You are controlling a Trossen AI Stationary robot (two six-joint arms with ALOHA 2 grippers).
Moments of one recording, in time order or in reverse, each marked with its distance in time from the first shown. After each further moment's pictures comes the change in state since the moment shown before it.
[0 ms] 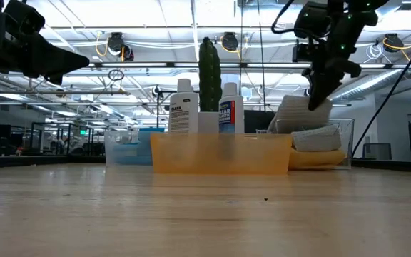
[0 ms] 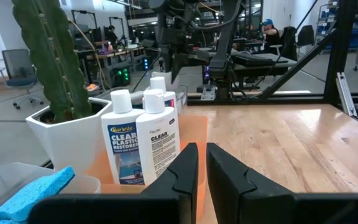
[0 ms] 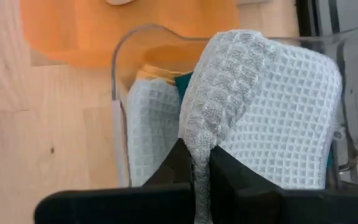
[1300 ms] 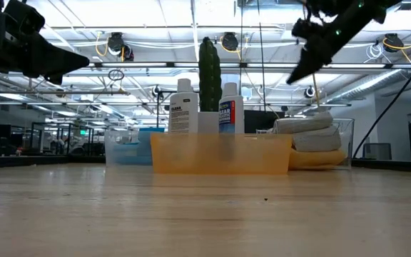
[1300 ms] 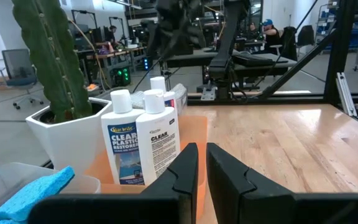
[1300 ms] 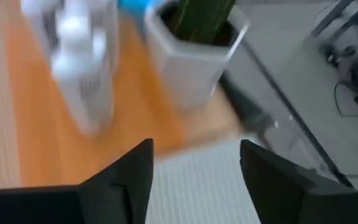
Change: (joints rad) left arm 0.000 0.000 0.000 0.000 0.000 0.000; right arm 0.038 -0.153 -0.075 0.331 0.033 0.233
